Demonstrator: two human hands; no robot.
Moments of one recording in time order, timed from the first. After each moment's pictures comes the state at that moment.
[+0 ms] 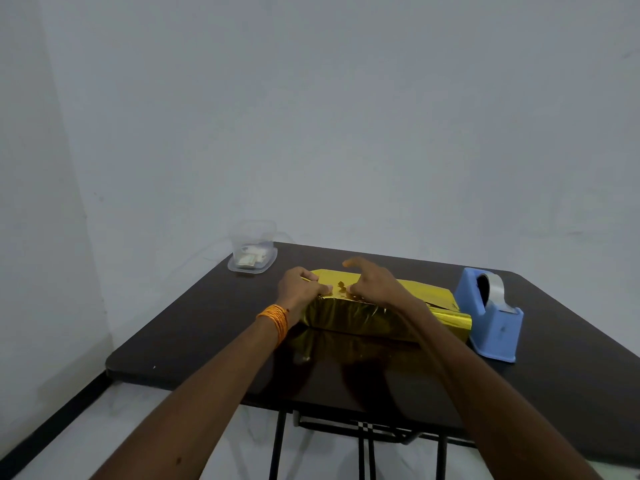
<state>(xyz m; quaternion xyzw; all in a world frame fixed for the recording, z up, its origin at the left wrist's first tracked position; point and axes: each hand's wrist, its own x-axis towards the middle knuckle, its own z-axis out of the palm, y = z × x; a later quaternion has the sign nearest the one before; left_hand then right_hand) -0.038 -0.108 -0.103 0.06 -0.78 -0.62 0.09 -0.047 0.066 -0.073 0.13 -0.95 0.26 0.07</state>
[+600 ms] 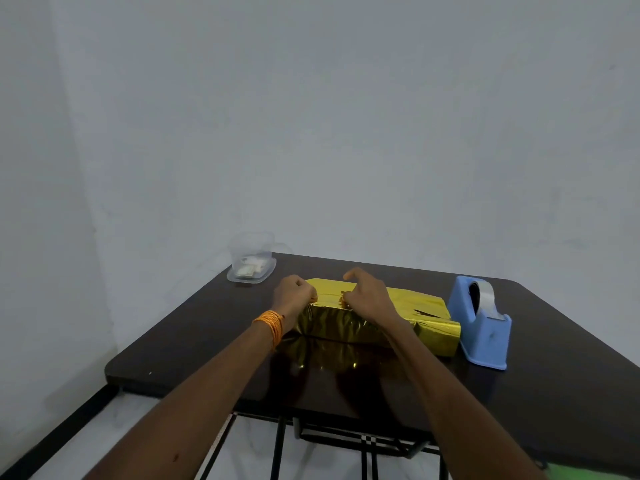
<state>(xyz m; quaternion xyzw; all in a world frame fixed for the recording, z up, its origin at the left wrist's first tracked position) -0.042 -0.106 -0.102 0.06 -0.81 -0.57 0.12 -0.038 0.064 -0.089 0.09 -0.92 0.34 0.15</state>
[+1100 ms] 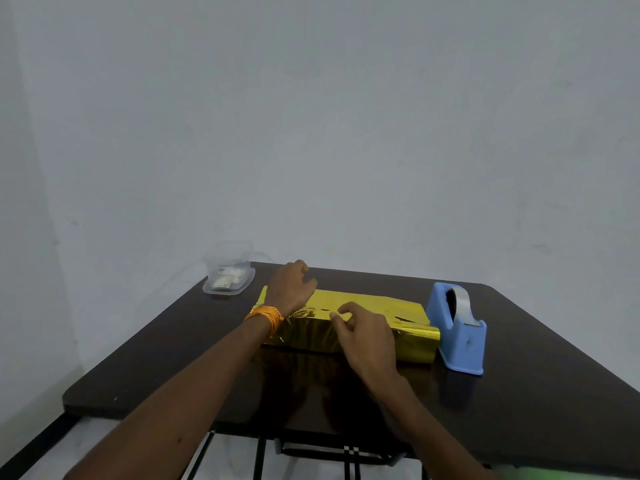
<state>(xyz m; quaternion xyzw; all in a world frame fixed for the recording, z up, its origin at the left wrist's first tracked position) -0.065 -0.087 -0.073 -0.10 -0.91 -0.34 0.21 0.031 0.070 -0.114 0.04 -0.90 0.29 0.32</state>
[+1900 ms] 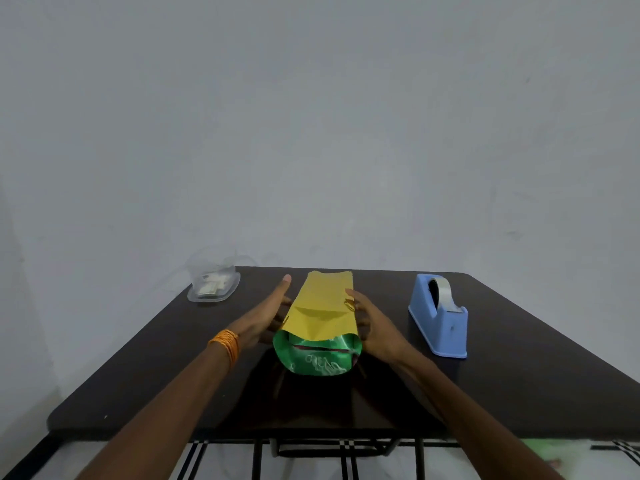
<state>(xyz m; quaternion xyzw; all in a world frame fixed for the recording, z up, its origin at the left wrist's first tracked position) -0.027 -0.116 -0.088 -0.05 -0.79 -0.59 -0.14 -0.003 0.139 -0.137 0.18 -0.82 0.54 0.07</state>
